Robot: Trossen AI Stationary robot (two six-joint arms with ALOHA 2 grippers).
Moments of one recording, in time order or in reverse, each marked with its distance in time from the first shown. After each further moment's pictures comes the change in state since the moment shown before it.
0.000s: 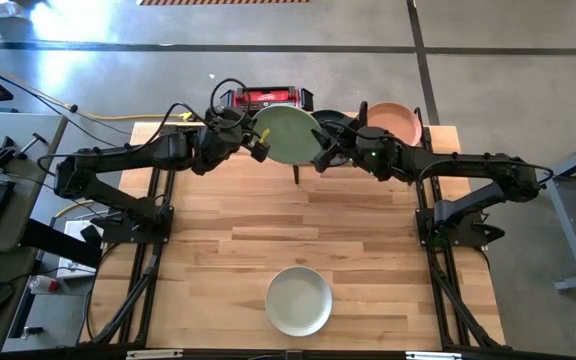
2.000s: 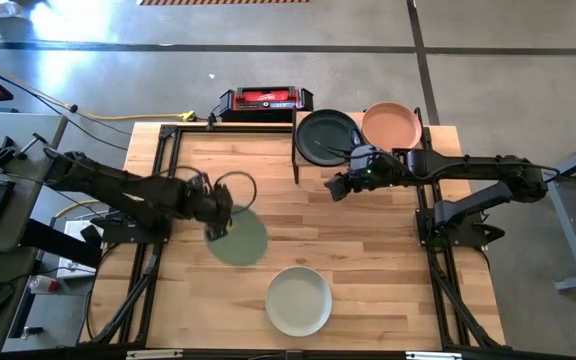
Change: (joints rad) left arm -0.403 -0.108 -0.300 -0.621 0.349 -0.264; right arm 0.067 -0.069 0.000 -0.604 -0.426 0.745
